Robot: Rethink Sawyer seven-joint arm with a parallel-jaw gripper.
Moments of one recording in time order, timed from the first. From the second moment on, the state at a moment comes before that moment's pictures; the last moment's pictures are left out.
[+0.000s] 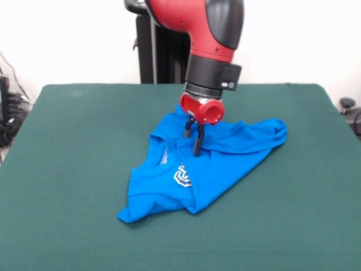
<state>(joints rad) -0.25 -0.44 0.09 2.14 0.38 -0.57 2.34</state>
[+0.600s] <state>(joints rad) -0.25 -0.44 0.09 2.14 0.37 -0.58 2.34</state>
